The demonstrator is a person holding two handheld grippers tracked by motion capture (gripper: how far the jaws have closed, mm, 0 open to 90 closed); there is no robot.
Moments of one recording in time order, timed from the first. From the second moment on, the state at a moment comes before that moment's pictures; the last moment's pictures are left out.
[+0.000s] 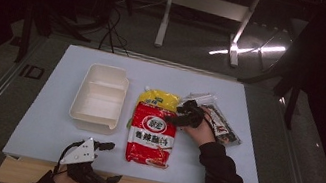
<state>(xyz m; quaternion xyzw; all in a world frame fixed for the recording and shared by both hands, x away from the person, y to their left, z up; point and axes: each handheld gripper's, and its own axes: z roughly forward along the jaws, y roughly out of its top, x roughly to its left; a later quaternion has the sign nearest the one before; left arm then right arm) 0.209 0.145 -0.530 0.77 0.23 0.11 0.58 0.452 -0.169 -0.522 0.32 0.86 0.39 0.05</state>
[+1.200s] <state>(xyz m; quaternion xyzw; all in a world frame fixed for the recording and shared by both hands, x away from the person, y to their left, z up) 0.210 0.142 -0.532 0.78 0.23 0.11 0.57 0.449 -0.180 -0.500 0.30 0.89 0.34 0.04</state>
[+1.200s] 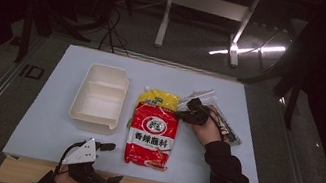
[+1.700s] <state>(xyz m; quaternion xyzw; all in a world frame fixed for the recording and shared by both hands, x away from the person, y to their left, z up) 0.213 0.144 -0.526 0.77 0.24 0.13 0.58 0.415 -0.181 -0.448 0.24 0.89 0.38 0.10</state>
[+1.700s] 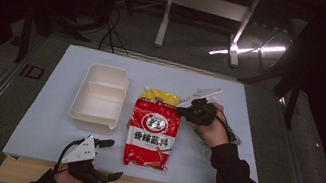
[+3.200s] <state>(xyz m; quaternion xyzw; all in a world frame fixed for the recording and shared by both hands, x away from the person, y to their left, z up) 0.273 0.127 -0.474 0.80 0.23 0.12 0.55 0.305 -0.178 -0.377 0.10 0.87 0.46 0.14</state>
